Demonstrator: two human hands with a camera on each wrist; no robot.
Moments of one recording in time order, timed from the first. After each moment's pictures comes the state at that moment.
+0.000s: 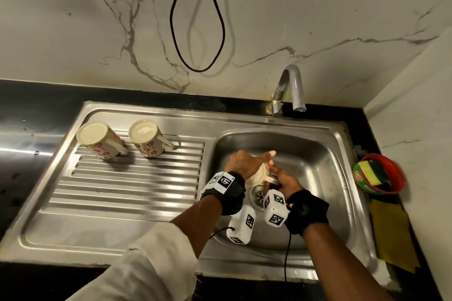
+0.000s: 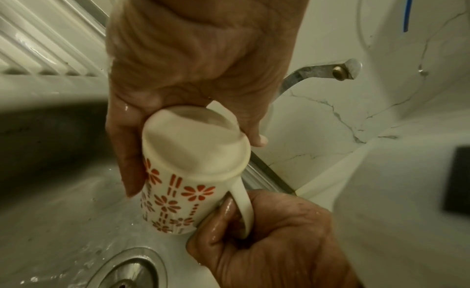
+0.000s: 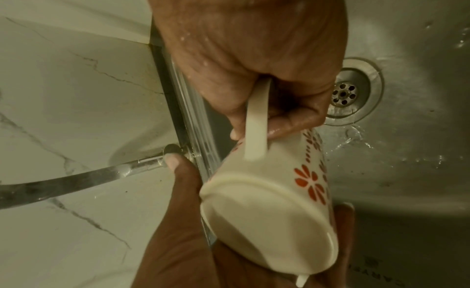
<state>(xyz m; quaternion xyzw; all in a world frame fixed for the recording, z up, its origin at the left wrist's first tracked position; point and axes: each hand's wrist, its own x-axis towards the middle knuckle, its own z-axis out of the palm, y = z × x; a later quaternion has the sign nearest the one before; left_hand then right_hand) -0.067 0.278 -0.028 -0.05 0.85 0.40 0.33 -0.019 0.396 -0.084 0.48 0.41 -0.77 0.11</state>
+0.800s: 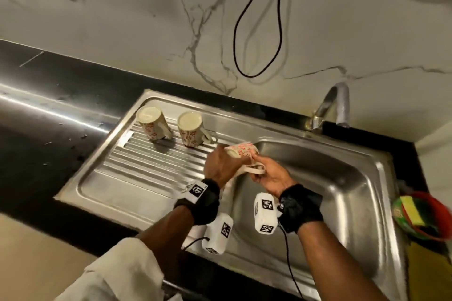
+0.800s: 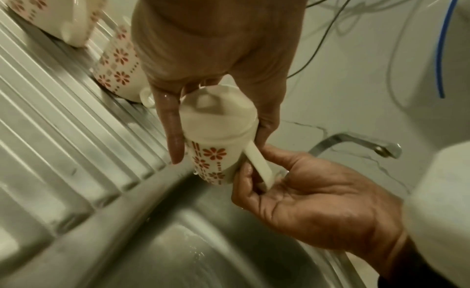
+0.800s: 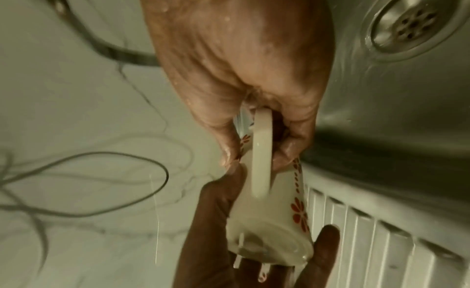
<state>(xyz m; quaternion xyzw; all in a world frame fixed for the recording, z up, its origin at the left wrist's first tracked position) -0.052 0.160 -0.016 -0.14 0.89 0.42 0.12 -0.058 0.305 -0.052 0.30 0.49 -0.79 0.22</state>
